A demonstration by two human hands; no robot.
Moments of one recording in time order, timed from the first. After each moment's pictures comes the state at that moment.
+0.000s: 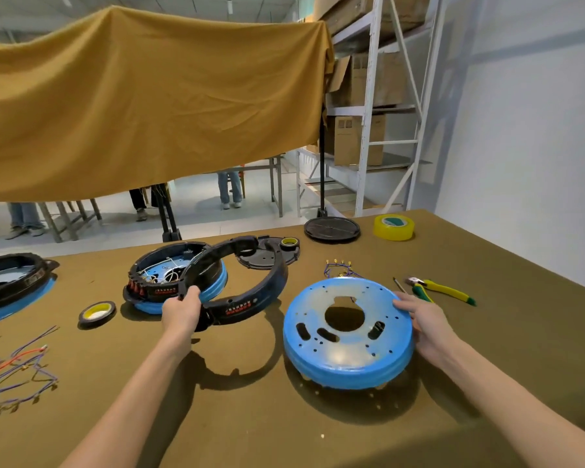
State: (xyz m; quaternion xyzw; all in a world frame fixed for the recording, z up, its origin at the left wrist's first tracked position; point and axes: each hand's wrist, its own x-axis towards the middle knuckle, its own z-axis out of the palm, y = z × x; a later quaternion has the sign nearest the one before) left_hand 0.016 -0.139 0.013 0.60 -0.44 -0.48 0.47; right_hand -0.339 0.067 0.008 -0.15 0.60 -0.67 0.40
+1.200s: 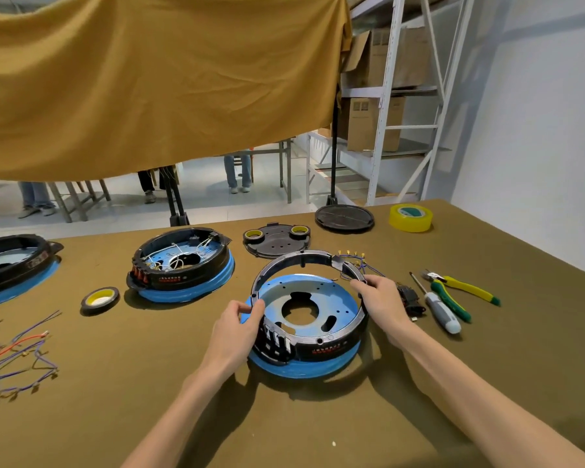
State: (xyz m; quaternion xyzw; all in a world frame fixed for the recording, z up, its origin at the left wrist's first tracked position) left_hand -0.021 -0.083 -0.023 0.52 -0.68 -0.39 0.34; right_hand -0.286 -0.012 0.005 -0.39 0.72 -0.52 0.23
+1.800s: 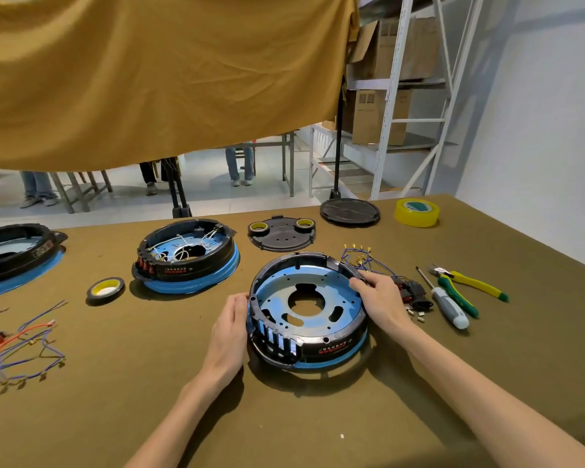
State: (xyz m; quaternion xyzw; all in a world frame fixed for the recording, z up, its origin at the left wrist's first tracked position) left_hand 0.000 -0.081 -0.044 0.43 -0.66 -0.45 0.41; right_hand -0.272 -0.010 0.002 -0.44 0.71 -0.50 0.23
